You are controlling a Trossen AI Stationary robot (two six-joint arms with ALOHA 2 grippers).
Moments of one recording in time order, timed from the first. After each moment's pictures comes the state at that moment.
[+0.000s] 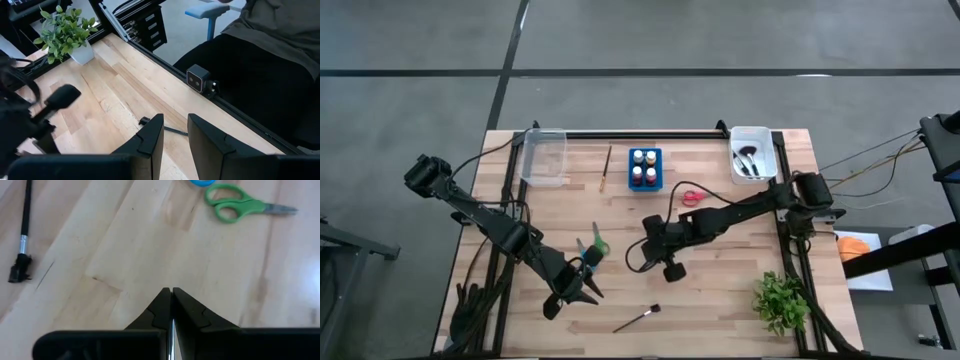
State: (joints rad) left arm -0.57 1.28 0.88 -0.13 0.02 0.23; right arm 0.18 1.85 1.22 -0.30 -0.05 -0.19
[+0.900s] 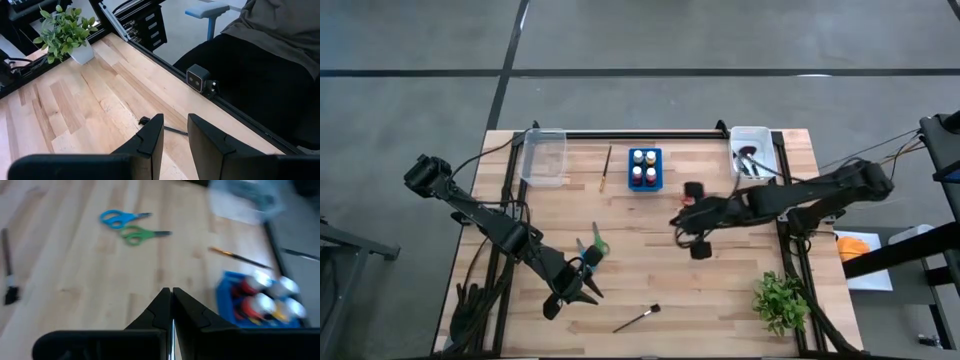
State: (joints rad) left arm -0.57 1.28 0.88 -0.13 0.02 0.23; right arm 0.21 1.34 1.09 -0.45 0.27 -0.05
